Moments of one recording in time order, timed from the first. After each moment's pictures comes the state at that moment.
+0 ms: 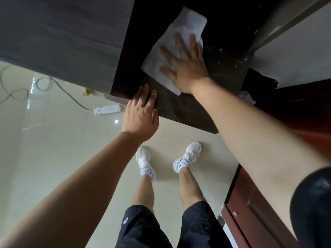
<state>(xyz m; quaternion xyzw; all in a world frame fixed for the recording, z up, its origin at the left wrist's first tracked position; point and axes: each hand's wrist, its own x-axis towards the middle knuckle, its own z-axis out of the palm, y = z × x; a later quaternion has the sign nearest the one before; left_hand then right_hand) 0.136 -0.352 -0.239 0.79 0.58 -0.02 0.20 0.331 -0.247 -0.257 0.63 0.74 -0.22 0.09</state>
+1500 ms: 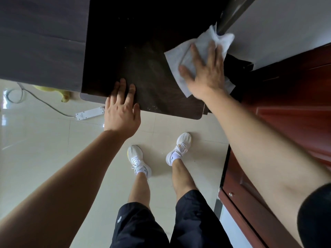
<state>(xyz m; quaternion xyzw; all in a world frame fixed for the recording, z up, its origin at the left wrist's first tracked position) 0.134 -0.358 -0.249 0.79 0.58 -0.03 0.19 0.412 -0.335 -0.265 0.80 0.58 -0.16 0.02</state>
